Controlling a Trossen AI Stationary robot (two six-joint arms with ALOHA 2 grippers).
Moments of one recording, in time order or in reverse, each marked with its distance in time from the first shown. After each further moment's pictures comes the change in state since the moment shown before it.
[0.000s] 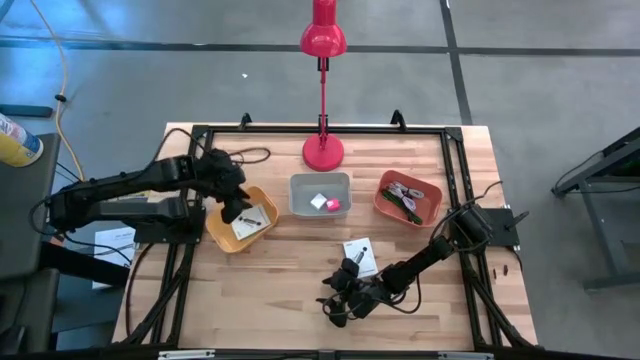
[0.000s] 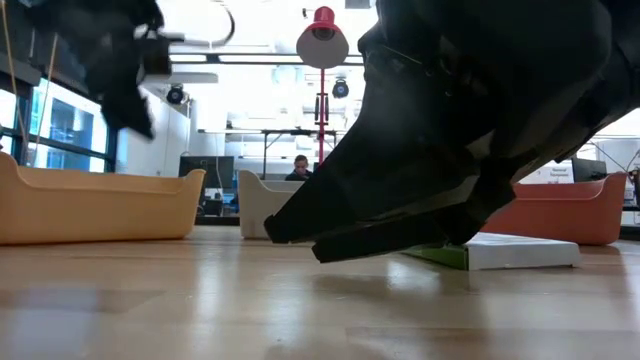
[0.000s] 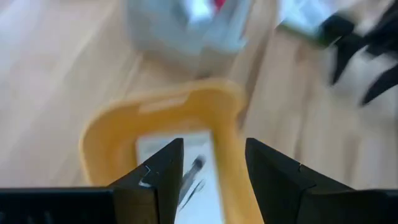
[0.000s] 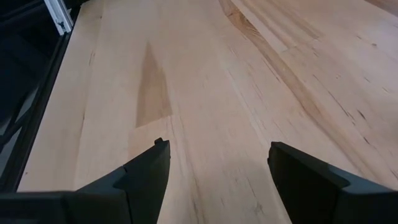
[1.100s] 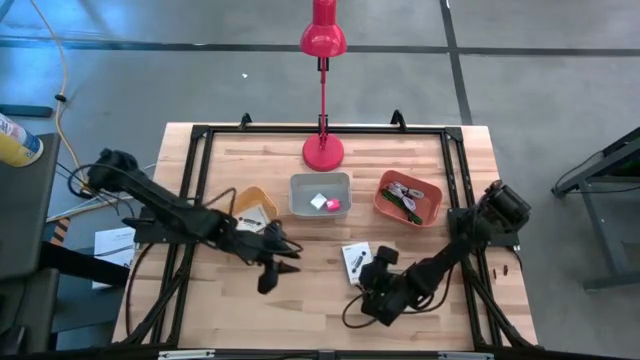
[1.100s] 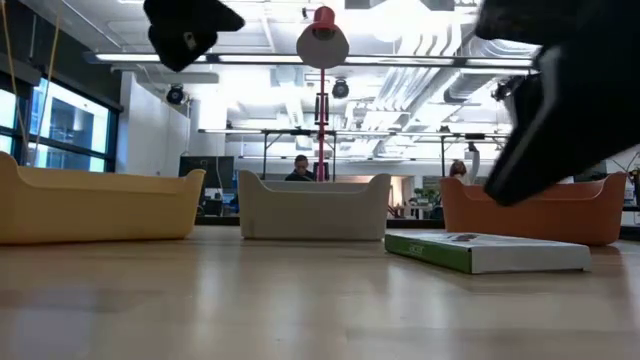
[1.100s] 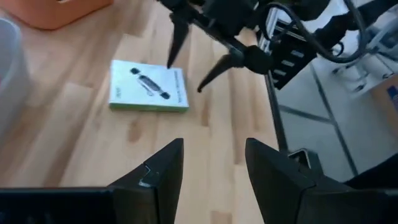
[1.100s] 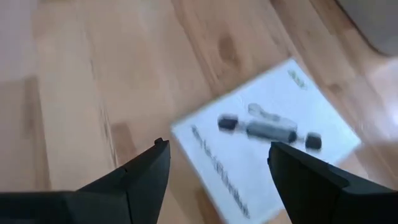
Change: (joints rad) left arm -0.831 0.559 0.211 0.707 -0.483 -0.377; right arm 0.110 -0.324 -0.002 -0.888 0.101 0.144
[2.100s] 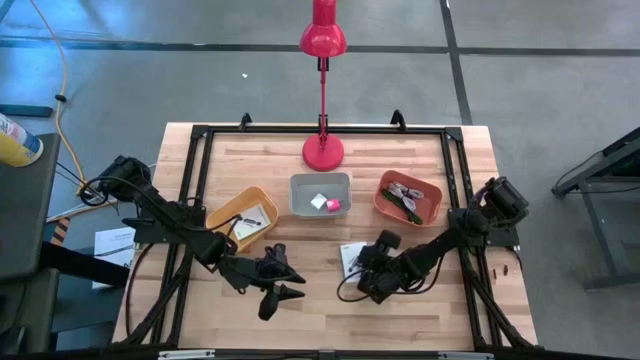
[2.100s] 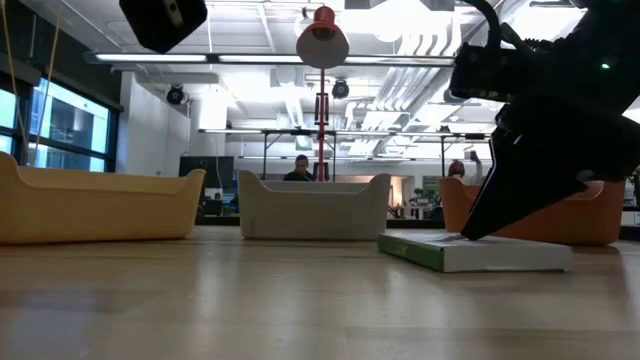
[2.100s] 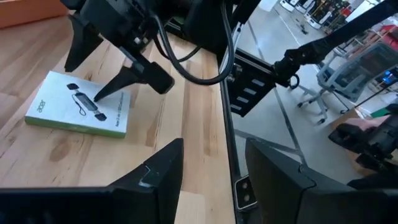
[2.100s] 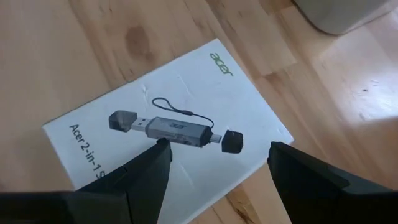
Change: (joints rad) left arm -0.161 0.140 0.000 0.298 -0.144 -0.108; right arm -0.123 -0.013 -0.110 0.026 -0.006 0.009
